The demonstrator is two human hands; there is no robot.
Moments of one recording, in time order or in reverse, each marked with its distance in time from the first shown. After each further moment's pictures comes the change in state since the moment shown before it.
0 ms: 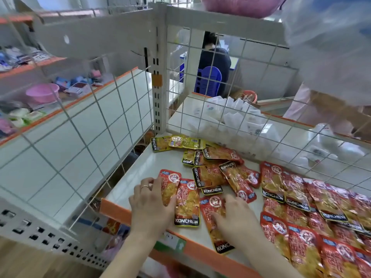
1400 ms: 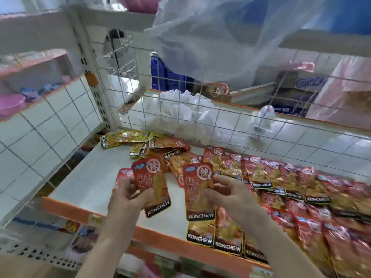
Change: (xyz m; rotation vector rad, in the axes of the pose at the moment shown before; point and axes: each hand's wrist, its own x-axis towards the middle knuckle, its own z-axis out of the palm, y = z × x) left_hand -0.068 0.110 0.002 -1.090 -0.160 -0.257; right_hand -0.043 0.136 -0.073 1.064 -0.055 -0.232
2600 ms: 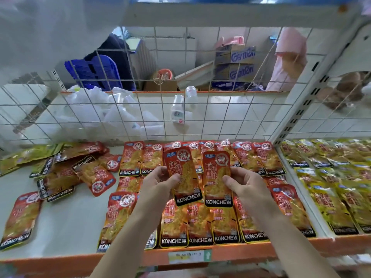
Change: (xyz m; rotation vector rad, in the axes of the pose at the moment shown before) left_hand -0.048 -0.013 0.240 0.066 -0.437 -0.215; right_hand -0.093 0.056 -0.191 0.161 0.497 0.113
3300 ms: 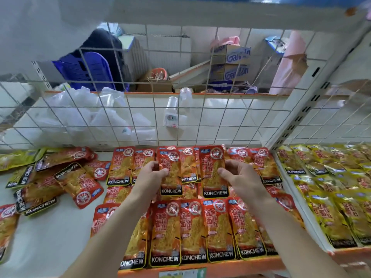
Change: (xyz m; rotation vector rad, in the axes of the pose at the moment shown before) left_hand 0.070 0.007 0.004 0.191 0.009 -0.067; right_hand 0.059 0.001 -0.011 -0.175 0.025 -0.022
